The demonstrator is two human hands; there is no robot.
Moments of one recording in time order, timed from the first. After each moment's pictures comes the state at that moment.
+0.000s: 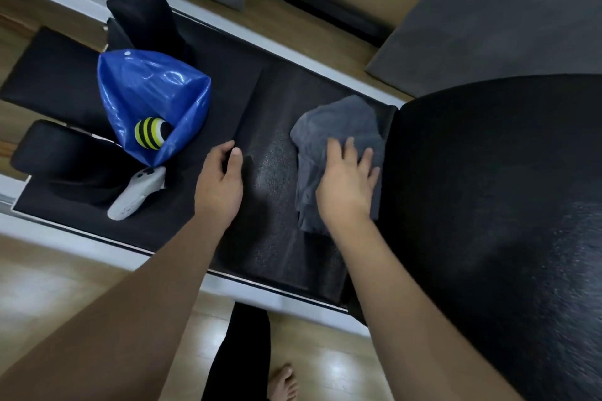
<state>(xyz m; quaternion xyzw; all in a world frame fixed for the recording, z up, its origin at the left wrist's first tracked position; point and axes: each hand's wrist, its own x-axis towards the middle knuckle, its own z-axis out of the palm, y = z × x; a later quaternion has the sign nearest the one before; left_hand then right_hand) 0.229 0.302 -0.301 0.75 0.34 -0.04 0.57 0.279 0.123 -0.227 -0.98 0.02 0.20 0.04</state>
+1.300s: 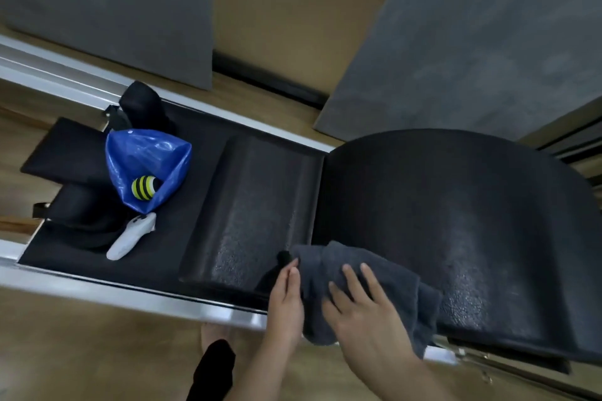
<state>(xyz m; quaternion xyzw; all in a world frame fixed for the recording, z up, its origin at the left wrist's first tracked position) 0.086 0.139 -0.173 0.53 0.31 -0.17 0.77 0.089 0.022 -0.040 -0.91 -0.28 0.23 -0.19</state>
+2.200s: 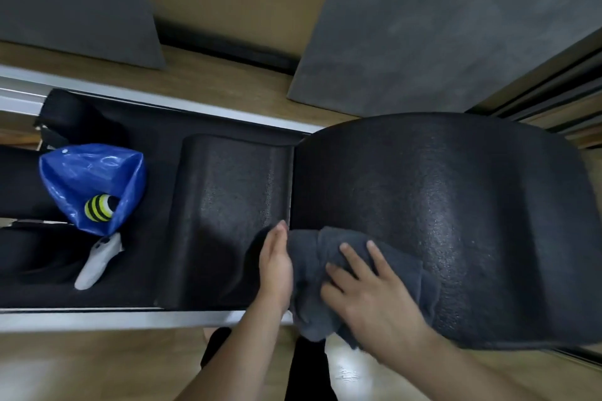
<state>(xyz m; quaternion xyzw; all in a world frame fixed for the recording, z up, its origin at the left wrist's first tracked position) 0.189 0.113 -0.157 0.47 0.37 -0.20 0.78 0.159 -0.014 -0.007 -0.90 -0.27 0.31 -0.12</state>
